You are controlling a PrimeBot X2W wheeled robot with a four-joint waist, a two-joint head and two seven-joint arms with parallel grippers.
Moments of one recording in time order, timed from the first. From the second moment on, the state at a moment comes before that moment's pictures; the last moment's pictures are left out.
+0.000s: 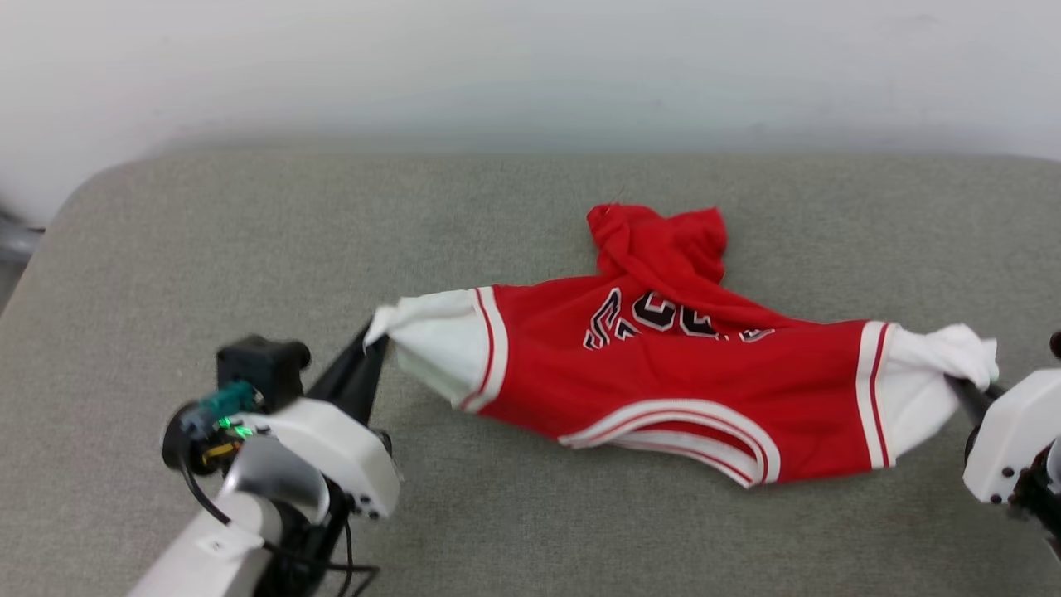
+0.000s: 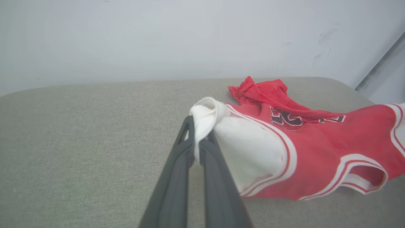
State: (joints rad) left arm -0.27 0.46 -0.50 -0.01 -0.64 0.19 0.03; right arm -0.19 -0.25 -0.19 0.08 0.39 0.13 0.66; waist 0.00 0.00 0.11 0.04
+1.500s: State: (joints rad) left arm -1.46 0.41 -0.37 0.86 -0.60 -0.05 -0.13; right arm -1.44 -0.26 0.00 0.72 0.22 0.13 0.22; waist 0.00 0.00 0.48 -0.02
